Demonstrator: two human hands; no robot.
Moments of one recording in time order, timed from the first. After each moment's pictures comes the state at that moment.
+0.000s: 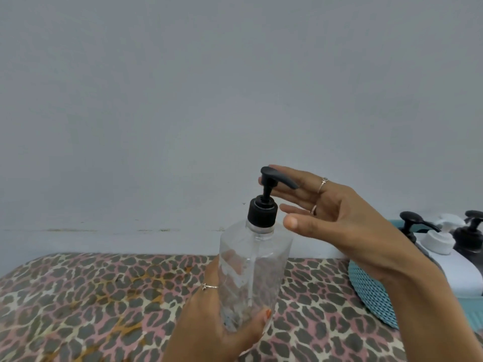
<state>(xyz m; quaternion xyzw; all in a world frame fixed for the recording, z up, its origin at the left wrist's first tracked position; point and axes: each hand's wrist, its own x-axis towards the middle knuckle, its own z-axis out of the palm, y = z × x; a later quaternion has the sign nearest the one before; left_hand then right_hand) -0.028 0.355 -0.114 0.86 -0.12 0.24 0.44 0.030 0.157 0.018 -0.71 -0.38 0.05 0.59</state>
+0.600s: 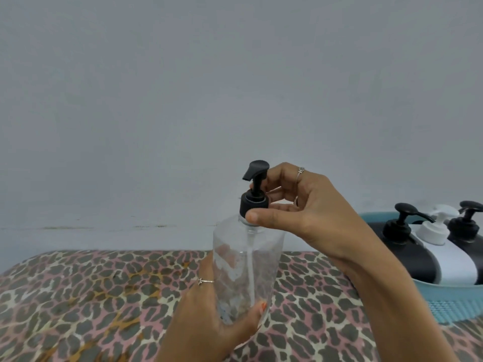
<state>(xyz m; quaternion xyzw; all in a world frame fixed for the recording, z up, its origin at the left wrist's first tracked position) -0.025 0.354 -0.116 0.86 -0.10 0.26 0.42 0.028 0.184 0.017 -0.73 -0.31 -0.03 0.61</state>
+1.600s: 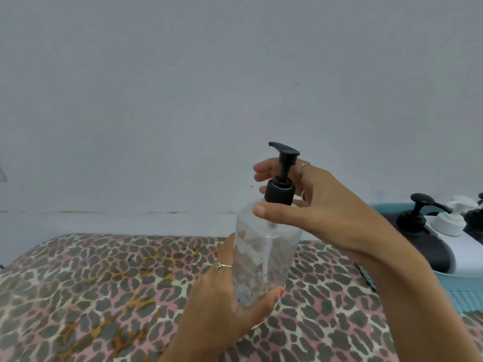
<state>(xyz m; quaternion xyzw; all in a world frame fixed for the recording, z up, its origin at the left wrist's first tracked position) -0.033 0.352 -0.112 0.88 -0.11 0.24 0.41 0.017 0.188 0.020 -0.80 -0.29 0.02 0.53</state>
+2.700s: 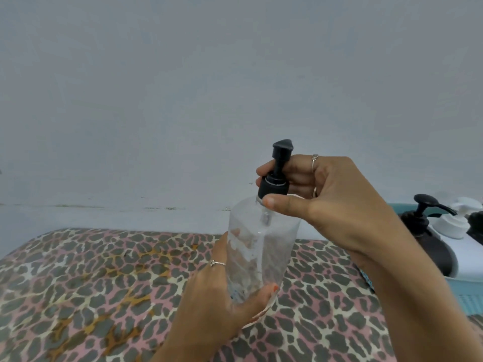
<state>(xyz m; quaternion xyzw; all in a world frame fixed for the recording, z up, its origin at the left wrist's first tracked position) -0.034 0.353 -0.110 0.88 -0.07 0.22 0.41 0.012 0.190 0.024 -0.77 -0.27 -0.02 0.58</state>
